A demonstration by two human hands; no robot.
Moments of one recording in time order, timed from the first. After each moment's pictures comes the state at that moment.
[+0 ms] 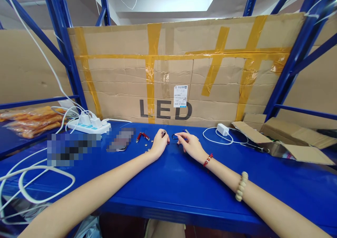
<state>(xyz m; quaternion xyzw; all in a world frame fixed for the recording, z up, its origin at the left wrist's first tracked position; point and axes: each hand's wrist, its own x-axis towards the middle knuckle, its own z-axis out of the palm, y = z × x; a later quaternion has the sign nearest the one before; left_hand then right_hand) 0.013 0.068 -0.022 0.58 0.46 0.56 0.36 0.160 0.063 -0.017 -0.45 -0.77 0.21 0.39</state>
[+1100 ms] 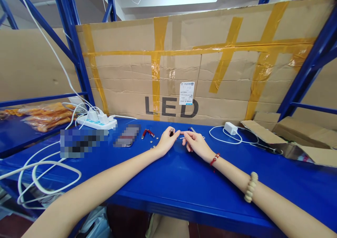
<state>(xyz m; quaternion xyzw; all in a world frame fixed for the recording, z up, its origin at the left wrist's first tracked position) 0.015 0.065 -0.022 0.64 0.43 0.54 0.34 0.156 0.062 -0.016 -0.39 -0.73 0.38 0.41</state>
